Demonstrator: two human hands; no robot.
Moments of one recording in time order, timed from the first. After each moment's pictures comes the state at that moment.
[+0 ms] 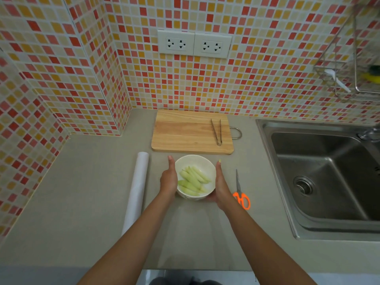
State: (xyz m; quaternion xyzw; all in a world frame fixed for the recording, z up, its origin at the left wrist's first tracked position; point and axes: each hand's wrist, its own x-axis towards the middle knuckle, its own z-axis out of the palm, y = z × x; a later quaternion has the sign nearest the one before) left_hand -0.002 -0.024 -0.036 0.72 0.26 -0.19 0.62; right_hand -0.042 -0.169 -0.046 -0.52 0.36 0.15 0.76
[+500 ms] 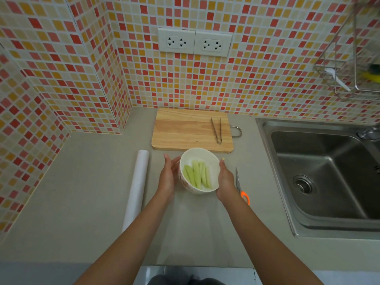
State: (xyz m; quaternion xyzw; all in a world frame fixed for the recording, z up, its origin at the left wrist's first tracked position) left_hand -0.009 -0.020 -0.031 0.55 0.19 -0.19 0.79; right_hand -0.030 -0.175 -0.037 -0.54 0.43 0.04 0.72
